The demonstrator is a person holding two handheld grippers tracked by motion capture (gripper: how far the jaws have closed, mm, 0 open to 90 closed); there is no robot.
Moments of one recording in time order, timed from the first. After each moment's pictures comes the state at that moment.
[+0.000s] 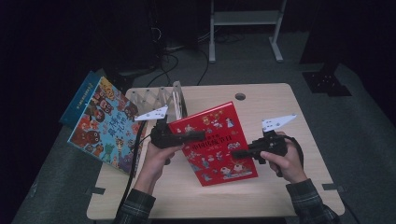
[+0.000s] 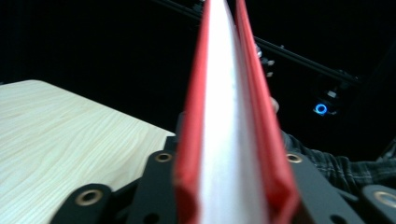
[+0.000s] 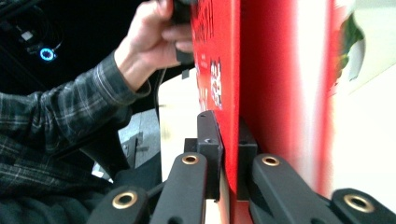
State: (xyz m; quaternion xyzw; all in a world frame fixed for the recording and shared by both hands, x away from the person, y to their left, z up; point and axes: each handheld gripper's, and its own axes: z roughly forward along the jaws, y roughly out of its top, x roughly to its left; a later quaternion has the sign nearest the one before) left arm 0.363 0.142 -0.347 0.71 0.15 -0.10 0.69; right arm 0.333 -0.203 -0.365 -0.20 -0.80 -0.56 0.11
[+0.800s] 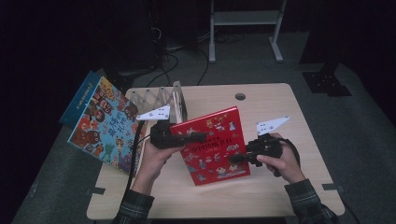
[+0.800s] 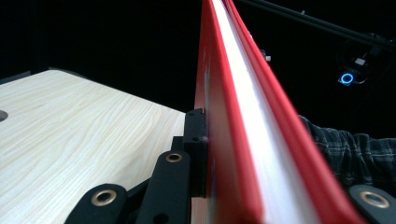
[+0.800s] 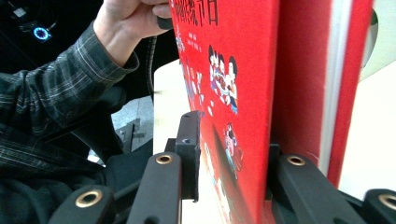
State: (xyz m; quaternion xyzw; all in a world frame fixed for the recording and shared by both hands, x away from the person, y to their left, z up) left arm 0.350 0.136 -0.326 0.76 0.14 -0.05 0.64; right arm 0.338 -0.197 -0.378 -0.18 -0.81 -0.54 0.11
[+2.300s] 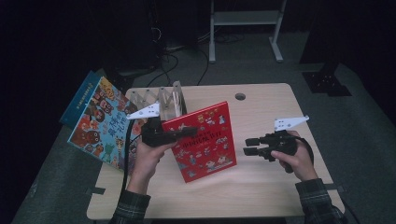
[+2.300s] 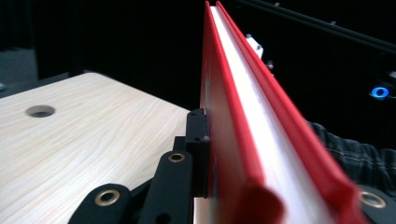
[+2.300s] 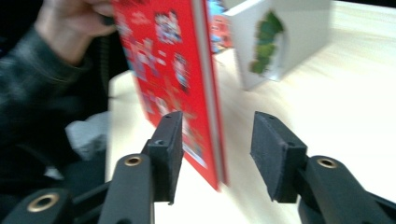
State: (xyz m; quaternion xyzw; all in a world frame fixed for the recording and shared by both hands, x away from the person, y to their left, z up) left arm 0.347 0.159 -0.319 0.75 0.19 -0.01 0.64; right arm 0.349 -0.244 -0.390 -0.24 -0.80 -0.55 0.03
